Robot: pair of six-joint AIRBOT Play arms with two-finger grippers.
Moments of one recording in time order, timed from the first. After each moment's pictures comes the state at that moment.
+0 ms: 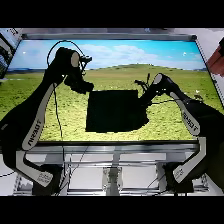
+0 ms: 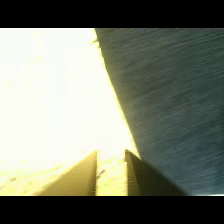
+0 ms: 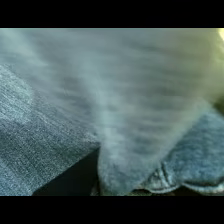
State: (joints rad) left arm -0.39 -1.68 1.80 1.63 -1.61 -1.60; right arm 0.16 -1.82 1.41 -1.09 1.39 1.26
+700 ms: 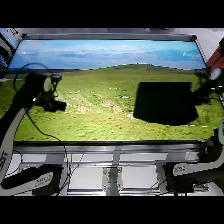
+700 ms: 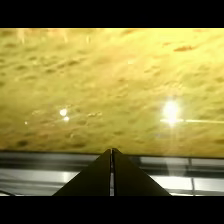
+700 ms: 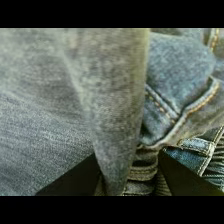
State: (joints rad) left arm -0.18 -1.26 1.13 1.79 -1.44 -1.63; right arm -0.43 -1.57 1.41 -1.52 1.43 1.41
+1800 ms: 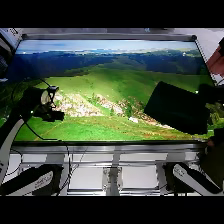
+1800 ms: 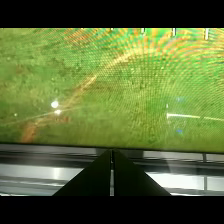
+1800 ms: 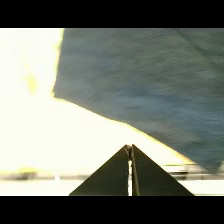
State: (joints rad) left arm -0.14 -1.18 0.94 1.77 -1.35 -1.64; right arm -0.39 -1.08 1.31 -1.27 1.56 1.40
